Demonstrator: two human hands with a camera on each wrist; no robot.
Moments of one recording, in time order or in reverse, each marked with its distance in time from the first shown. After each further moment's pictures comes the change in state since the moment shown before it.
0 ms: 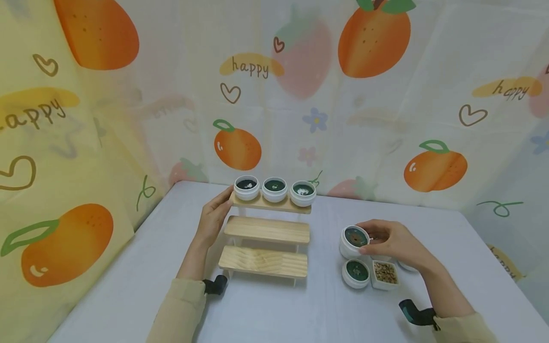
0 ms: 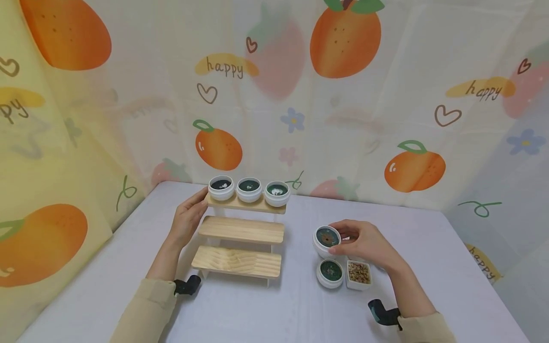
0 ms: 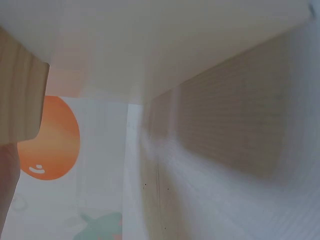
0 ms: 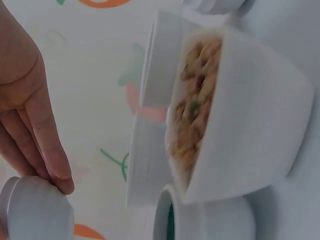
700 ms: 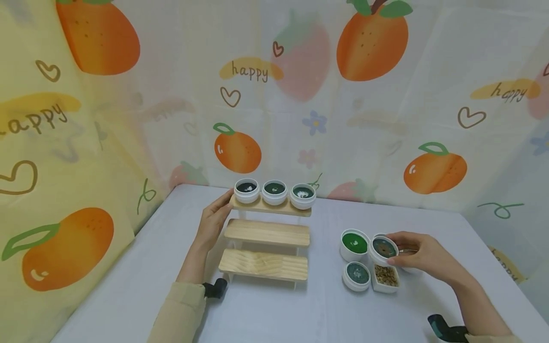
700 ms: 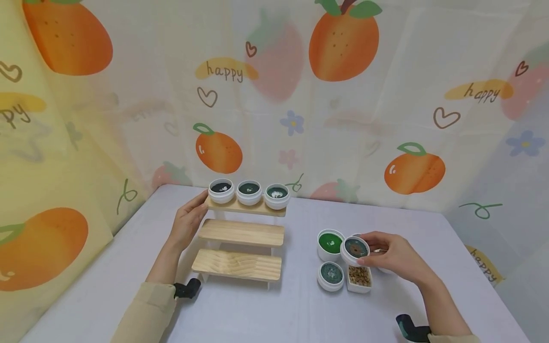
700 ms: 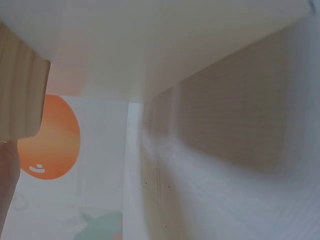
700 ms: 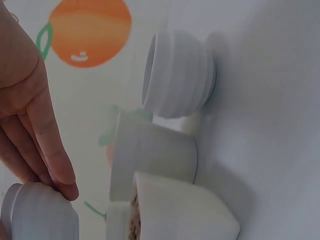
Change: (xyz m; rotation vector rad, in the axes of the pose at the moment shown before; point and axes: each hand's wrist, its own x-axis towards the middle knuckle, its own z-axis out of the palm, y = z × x) left_hand 0.001 -0.002 -0.002 -0.007 -0.002 0.012; right_hand -0.032 0.034 -0.027 -0.092 0.036 0.121
